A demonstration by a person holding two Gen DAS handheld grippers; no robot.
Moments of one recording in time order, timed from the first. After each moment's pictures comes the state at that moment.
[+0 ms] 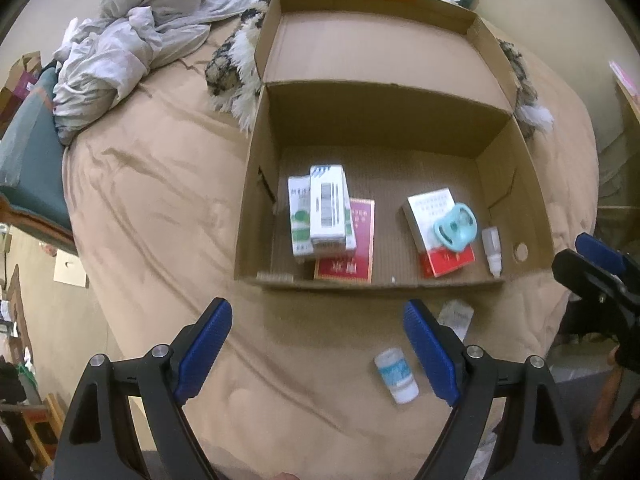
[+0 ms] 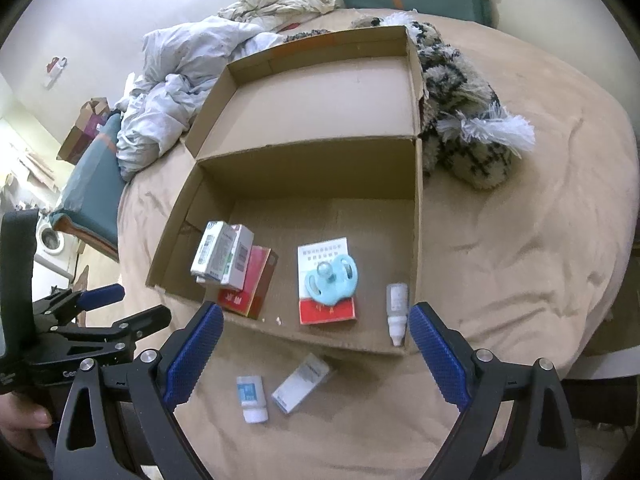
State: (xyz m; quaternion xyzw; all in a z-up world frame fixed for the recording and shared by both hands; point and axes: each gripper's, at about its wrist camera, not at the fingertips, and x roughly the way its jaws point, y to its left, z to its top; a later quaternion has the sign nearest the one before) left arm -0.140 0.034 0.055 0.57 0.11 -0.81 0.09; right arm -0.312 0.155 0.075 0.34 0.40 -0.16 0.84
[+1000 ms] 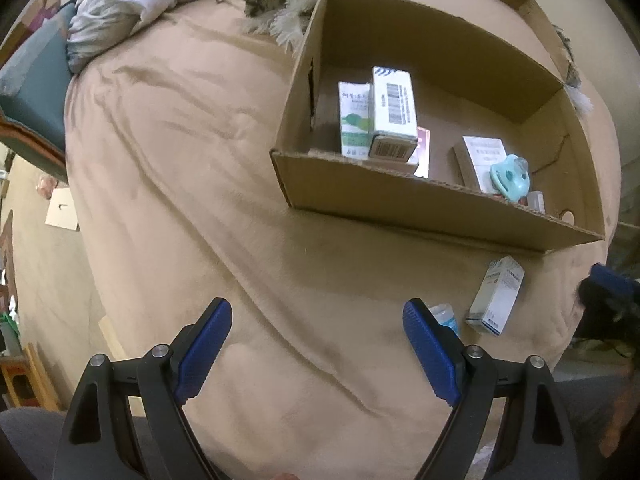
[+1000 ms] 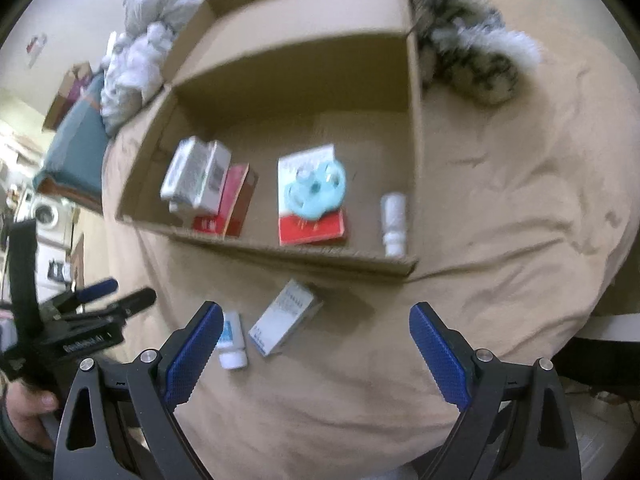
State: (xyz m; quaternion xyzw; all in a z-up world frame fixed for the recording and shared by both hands) left arm -0.105 0.019 -0.014 0.60 0.17 -0.77 0.13; right arm -0.314 0.176 0.020 0.34 0.51 -0.10 0.79
